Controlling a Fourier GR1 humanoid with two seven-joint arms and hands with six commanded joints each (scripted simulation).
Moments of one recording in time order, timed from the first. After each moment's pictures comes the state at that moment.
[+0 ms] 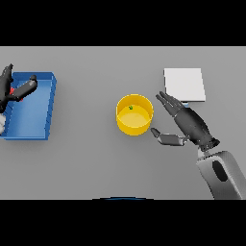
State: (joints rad) left arm -0.53 0.88 -0.58 -1.29 0.20 0.30 0.55; right arm -0.16 -0.34 0.30 -1.64 0.57 0.15 -0.05
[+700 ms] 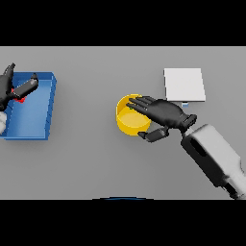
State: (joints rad) left arm -0.55 0.87 -0.59 -1.26 0.20 0.28 0.54; right arm -0.49 -0.39 0.52 -1.38 0.74 0.37 -0.15
